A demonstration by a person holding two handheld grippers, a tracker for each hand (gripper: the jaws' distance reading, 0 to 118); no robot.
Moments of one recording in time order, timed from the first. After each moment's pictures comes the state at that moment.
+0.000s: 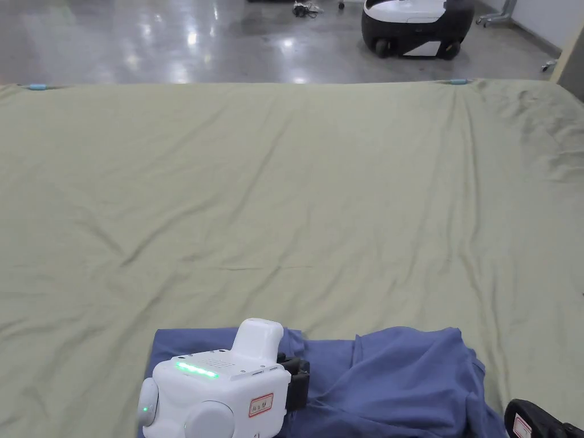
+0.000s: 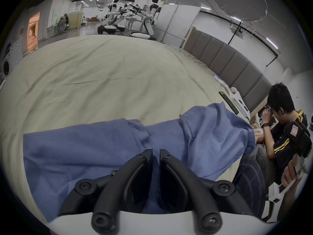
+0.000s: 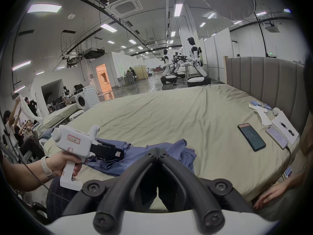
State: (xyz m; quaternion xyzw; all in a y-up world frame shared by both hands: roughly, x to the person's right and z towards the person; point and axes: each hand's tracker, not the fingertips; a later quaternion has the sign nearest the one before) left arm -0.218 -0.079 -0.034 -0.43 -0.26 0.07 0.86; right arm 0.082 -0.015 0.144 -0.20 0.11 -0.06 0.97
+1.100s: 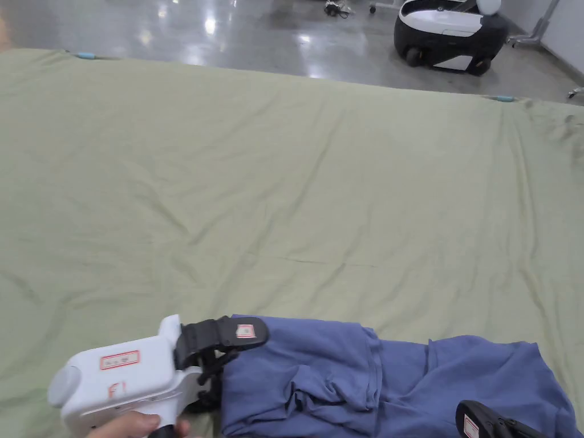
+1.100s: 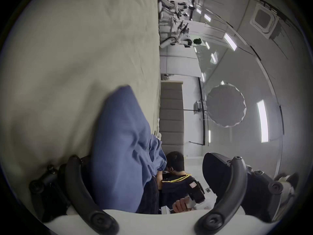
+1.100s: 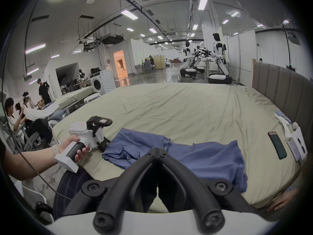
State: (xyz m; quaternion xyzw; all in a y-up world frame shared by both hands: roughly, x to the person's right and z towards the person) left arm -0.457 -0.178 -0.070 -0.41 -0.36 0.59 0.59; right arm -0.053 -0.017 0.120 -0.24 0.18 0.00 0.95
